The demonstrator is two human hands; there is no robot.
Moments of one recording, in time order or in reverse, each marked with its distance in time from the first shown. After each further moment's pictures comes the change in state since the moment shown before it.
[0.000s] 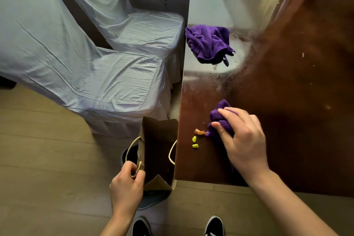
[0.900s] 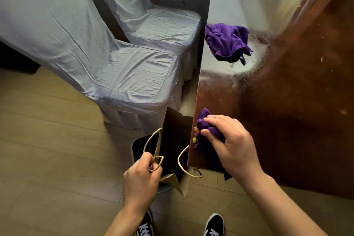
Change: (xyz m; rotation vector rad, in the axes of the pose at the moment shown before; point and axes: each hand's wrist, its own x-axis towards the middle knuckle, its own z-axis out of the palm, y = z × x) left_hand -0.034 0.026 -0.028 0.066 0.006 0.168; right_hand -0.019 -0.043 0.003 0.274 -0.185 -0.138
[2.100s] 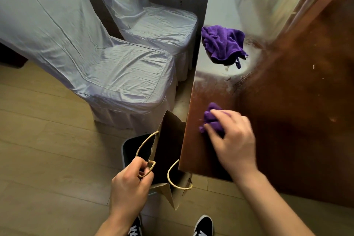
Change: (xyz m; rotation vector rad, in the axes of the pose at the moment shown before) left_hand -0.005 0.005 -0.006 -0.085 -0.010 -0.010; right_hand 0.013 0.021 0.003 -0.261 0.117 0.082
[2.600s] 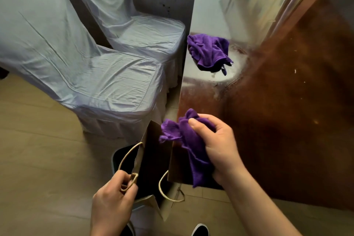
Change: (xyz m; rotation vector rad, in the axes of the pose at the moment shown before) left_hand 0.003 -0.011 0.002 -0.009 0.054 -0.107; right_hand 0.019 -0.036 -0.013 1.181 -0.184 0.696
